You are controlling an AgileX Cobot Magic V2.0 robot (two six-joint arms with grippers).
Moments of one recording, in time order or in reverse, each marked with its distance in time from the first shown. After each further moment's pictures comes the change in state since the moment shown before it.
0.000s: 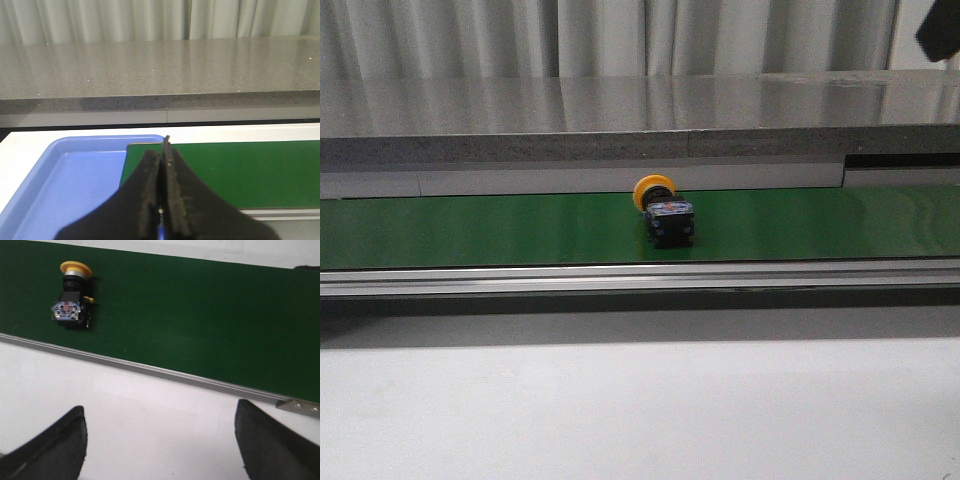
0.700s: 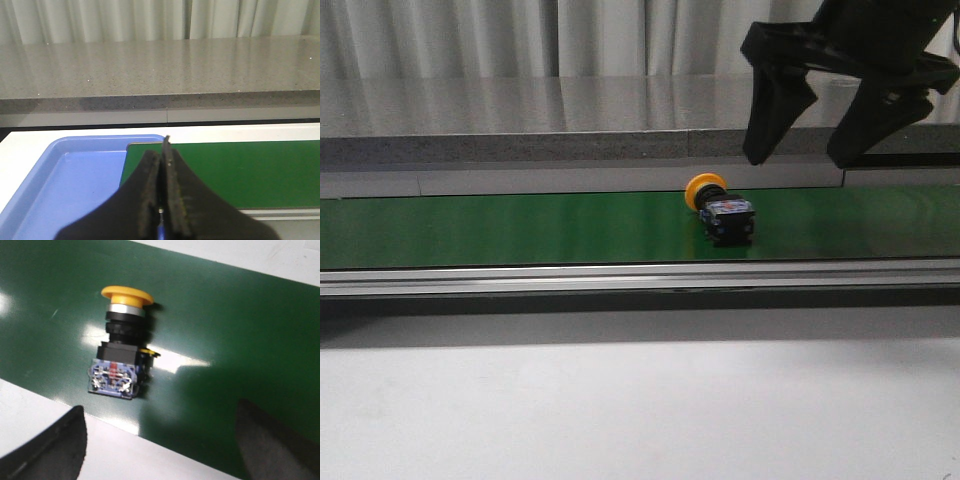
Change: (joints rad) left arm 0.000 0.000 0.000 0.000 0.000 0.000; right arm 0.110 0.512 -0.277 0.006 -0.053 -0.004
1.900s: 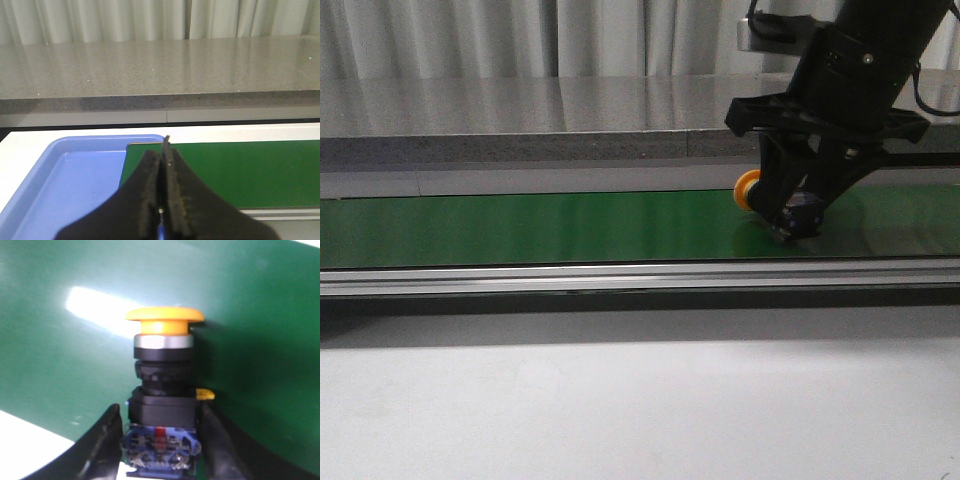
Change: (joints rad) left arm 0.000 0.000 0.000 0.000 0.000 0.000; right arm 0.006 0.147 -0.072 -0.046 0.056 -0.002
